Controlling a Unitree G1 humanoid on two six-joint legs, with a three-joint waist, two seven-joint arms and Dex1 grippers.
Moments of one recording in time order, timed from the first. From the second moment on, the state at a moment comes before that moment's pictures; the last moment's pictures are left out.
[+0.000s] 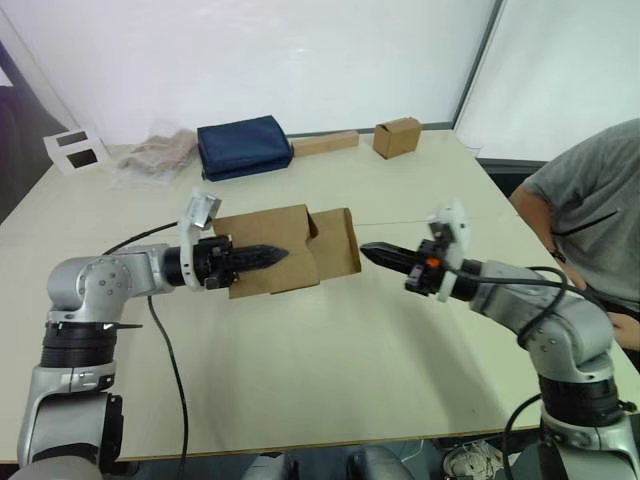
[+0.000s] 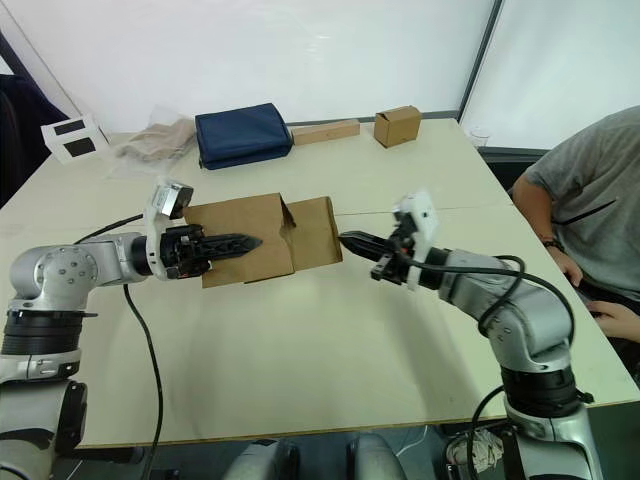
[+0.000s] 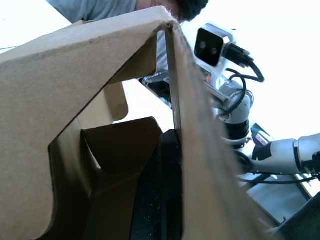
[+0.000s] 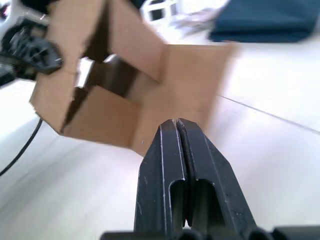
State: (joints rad) left arm -0.66 0.65 0.15 0.06 -0.95 1.16 -1.12; right arm -0.44 -0.55 -0.16 -0.36 0.77 0.88 0.66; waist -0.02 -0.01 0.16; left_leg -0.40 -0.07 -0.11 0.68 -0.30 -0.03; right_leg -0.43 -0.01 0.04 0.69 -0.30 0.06
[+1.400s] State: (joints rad) left arm -0.71 0.61 0.13 0.09 -0.96 1.17 -1.15; right arm -0.45 -0.37 -0.30 -0.06 1.28 0.98 0.44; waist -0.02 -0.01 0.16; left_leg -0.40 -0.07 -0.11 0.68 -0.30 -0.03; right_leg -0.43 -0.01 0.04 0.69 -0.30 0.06
